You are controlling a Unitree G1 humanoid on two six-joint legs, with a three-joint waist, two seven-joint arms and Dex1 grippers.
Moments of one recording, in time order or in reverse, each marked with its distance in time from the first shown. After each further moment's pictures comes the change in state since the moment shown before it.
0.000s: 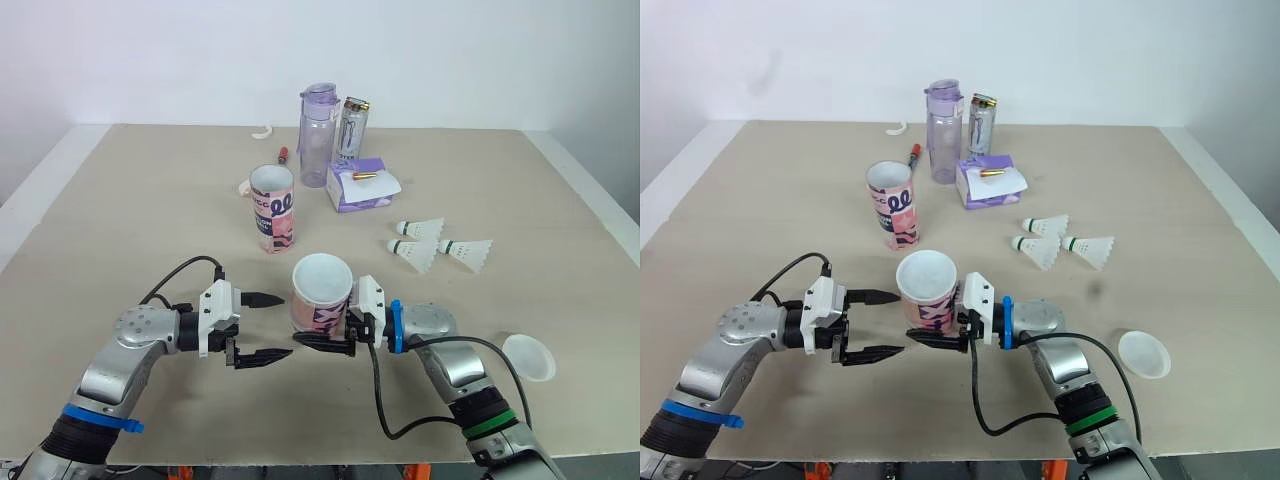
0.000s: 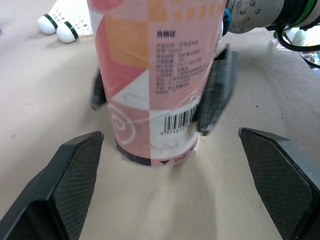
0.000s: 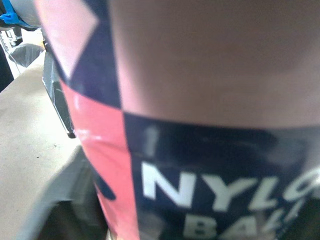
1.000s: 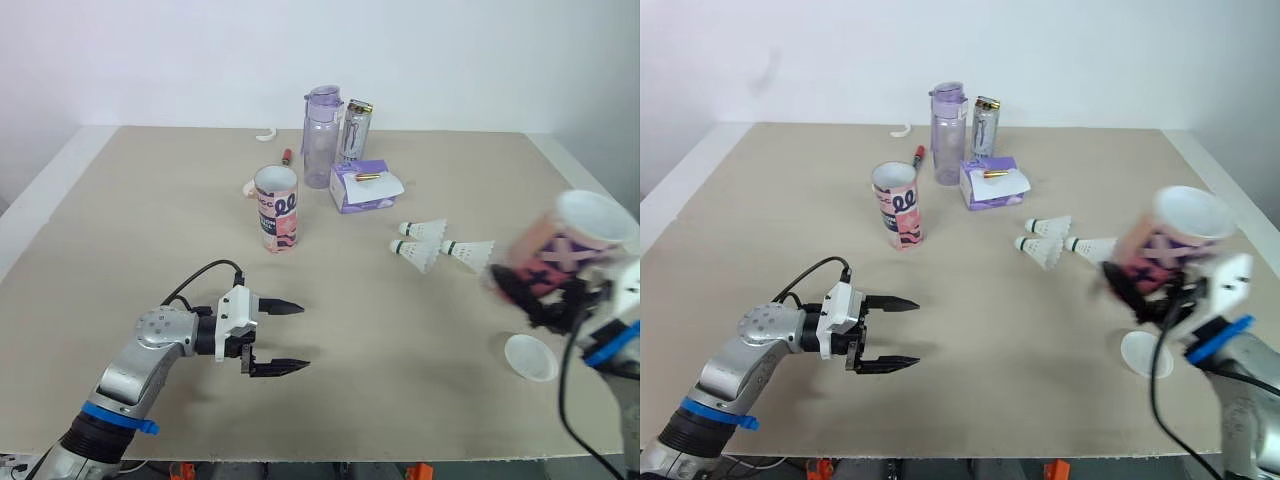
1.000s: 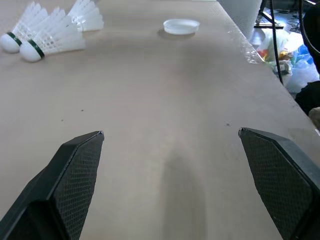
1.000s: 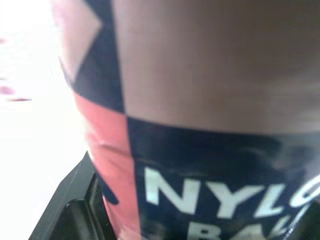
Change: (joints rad) left arm -0.021 -0.046 -0.073 -0.028 -0.003 0.024 -0.021; right arm 0.436 -0.287 -0.950 -0.165 0.279 0.294 -0.454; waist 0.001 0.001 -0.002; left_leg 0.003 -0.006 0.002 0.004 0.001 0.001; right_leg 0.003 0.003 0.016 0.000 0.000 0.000
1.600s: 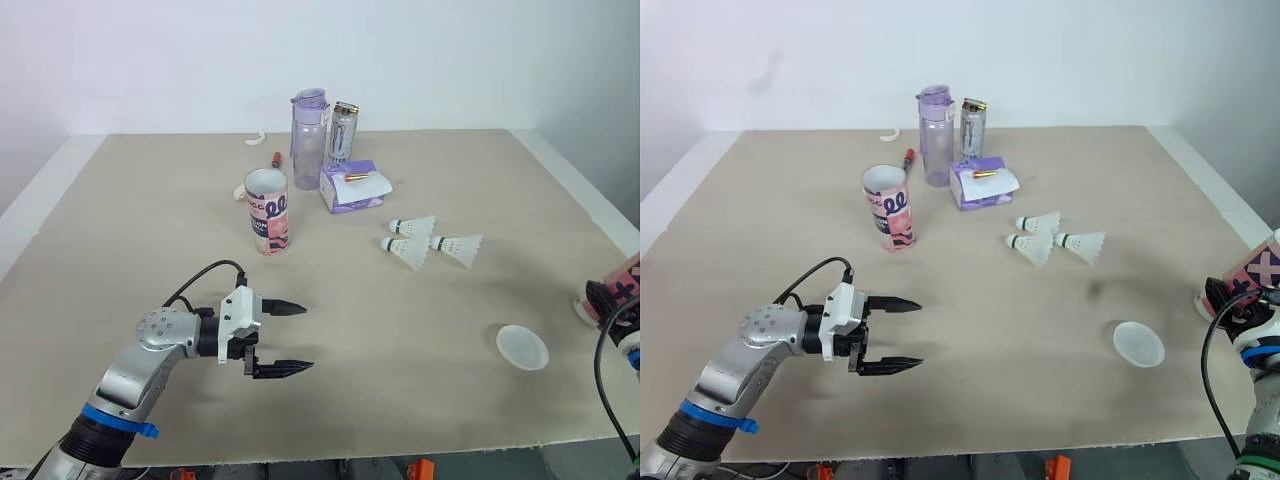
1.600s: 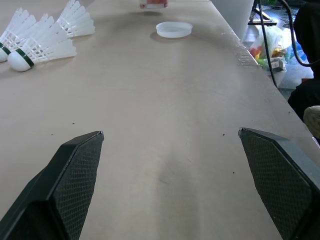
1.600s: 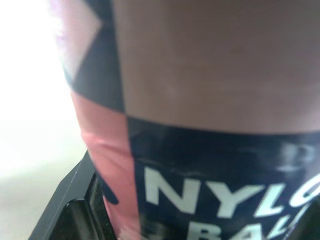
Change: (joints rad) left arm 0.013 0.002 -0.002 -0.043 -0.009 0.028 0.038; right arm -0.296 -0.117 -0.004 0.745 -0.124 -0.223 -0.091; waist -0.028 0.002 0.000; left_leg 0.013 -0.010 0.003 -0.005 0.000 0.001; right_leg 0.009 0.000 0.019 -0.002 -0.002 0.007
